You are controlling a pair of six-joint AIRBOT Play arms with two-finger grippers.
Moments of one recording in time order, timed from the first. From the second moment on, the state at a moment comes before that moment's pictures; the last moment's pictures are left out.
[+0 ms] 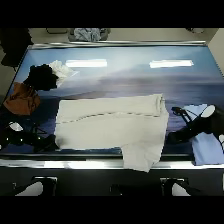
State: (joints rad) left arm 0.34 -1.24 0.61 1.20 -1.27 -1.40; right arm -0.32 -1.23 0.84 -1.29 1.46 0.90
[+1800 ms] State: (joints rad) left arm 0.26 -1.60 1.41 1.13 -1.27 -1.43; right arm -0.19 -1.55 1.35 -1.05 1.07 0.99
